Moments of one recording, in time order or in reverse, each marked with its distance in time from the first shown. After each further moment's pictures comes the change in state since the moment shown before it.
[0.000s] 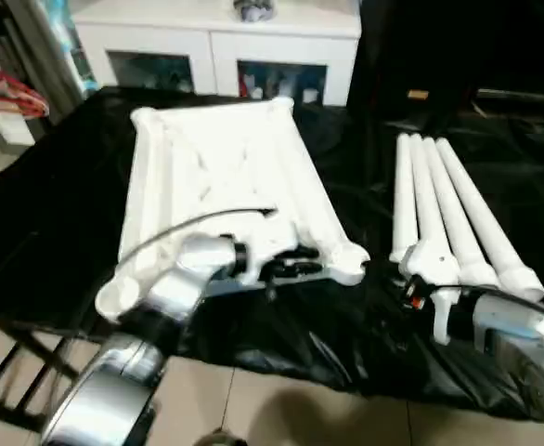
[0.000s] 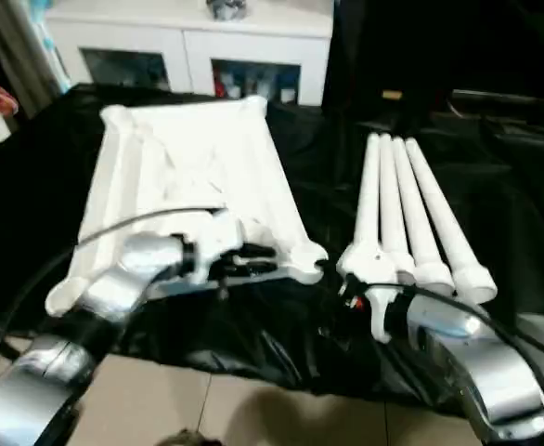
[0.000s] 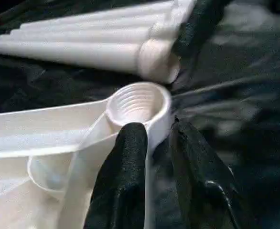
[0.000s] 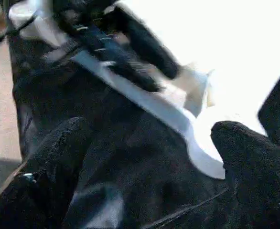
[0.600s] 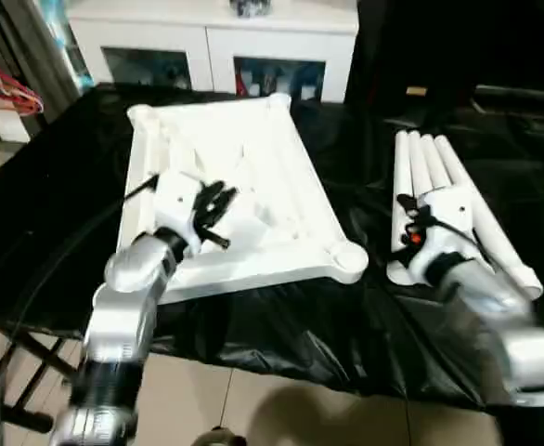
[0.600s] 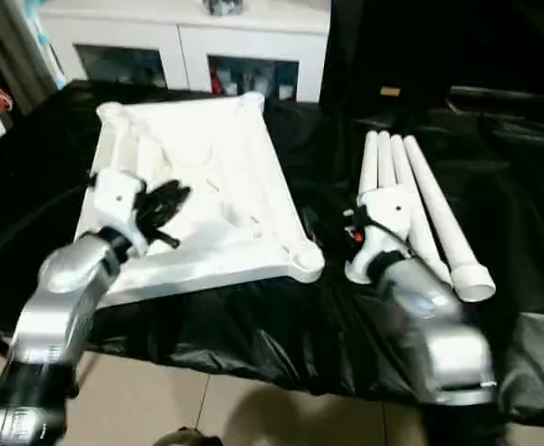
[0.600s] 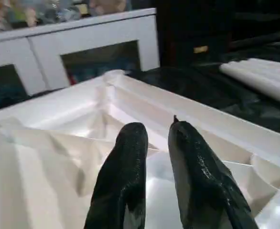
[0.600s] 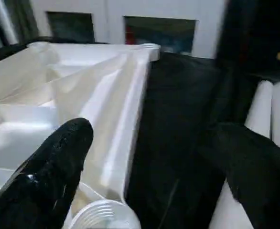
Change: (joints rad) left arm 0.249 -0.069 0.338 -0.497 0.042 0.263 0.643; right arm -0.123 0.390 -0.107 0.117 -0.135 -0.082 -0.566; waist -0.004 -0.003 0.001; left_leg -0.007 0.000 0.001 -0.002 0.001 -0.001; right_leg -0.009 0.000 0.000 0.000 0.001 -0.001
